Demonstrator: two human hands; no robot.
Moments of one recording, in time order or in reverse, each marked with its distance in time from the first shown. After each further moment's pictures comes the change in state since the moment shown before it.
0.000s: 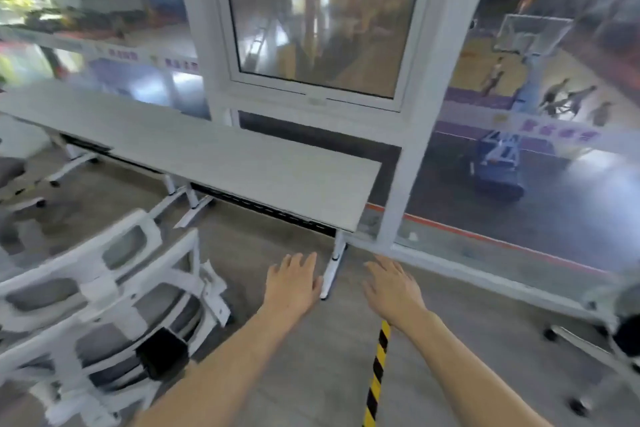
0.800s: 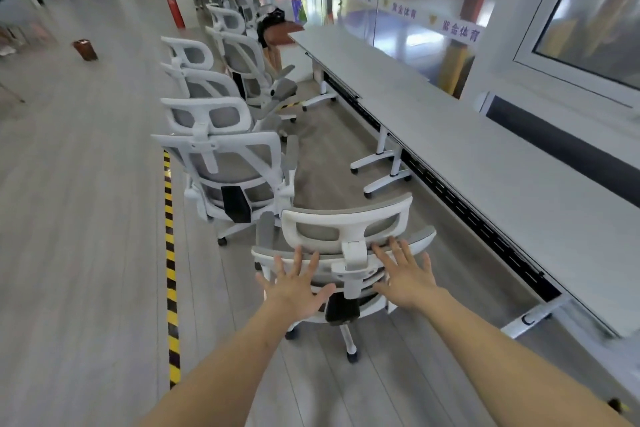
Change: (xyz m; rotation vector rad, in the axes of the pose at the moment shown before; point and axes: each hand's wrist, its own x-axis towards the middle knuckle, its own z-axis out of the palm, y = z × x) left_hand -0.175 -0.370 0.033 -0.287 -0.245 -0.849; right_hand 0.139 -0.399 0.156 -0.343 -0.425 -0.687
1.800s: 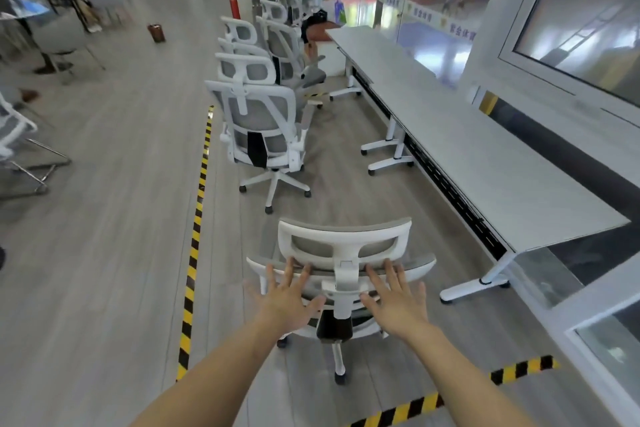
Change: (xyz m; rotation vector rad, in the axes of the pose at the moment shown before) left_hand -0.374 0.149 0.239 -0.107 0.048 -0.152; right_hand -0.408 0.107 0.164 0.102 0.024 -0.091
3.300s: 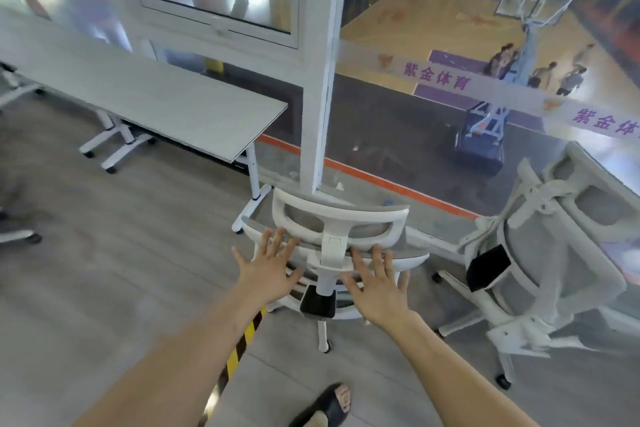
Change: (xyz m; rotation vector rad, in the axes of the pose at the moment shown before) left_hand -0.198 0.400 0.188 0.404 -0.039 0.913; right_hand -0.454 0.282 0.103 0.345 0.248 0.861
